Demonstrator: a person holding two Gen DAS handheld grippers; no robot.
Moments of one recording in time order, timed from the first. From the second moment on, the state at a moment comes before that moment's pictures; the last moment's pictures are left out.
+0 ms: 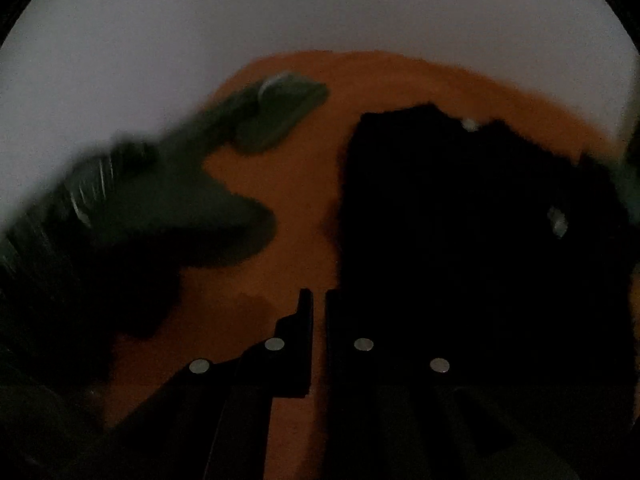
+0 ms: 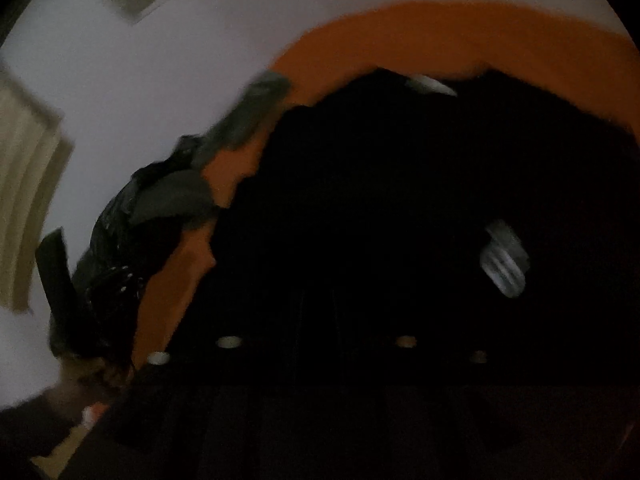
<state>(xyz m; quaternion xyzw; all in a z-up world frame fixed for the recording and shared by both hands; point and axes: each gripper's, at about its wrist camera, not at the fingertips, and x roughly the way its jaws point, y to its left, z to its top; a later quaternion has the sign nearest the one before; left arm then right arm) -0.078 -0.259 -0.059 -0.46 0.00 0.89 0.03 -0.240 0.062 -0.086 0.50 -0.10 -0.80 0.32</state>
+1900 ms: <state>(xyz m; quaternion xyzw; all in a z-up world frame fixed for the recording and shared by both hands) -0.100 -0.264 -0.128 -0.61 -0.22 0.76 0.10 -0.266 -0.033 -0.093 0.38 0.16 -0.81 0.42</state>
